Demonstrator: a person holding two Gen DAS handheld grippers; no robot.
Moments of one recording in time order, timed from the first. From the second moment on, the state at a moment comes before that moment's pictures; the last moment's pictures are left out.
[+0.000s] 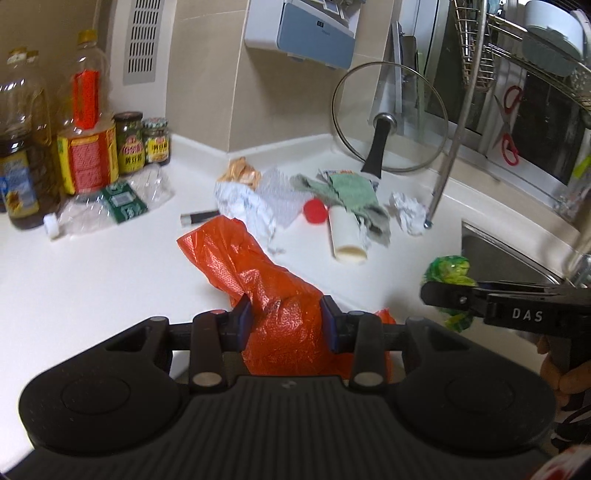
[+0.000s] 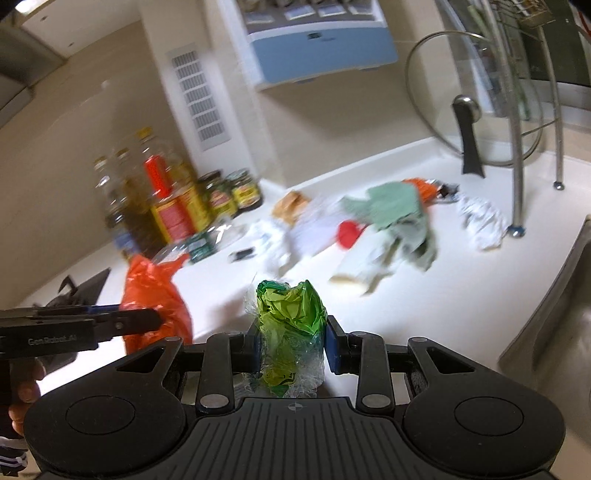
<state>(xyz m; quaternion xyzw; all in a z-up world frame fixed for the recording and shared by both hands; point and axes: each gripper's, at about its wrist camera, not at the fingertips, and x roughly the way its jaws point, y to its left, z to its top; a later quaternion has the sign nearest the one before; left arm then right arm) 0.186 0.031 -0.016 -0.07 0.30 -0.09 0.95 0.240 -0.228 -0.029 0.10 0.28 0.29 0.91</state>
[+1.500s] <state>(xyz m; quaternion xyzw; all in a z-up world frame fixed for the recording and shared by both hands) 0.177 0.037 -0.265 0.01 0.50 -0.15 0.85 0.230 -0.154 -0.249 0.05 0.46 0.27 0.84</state>
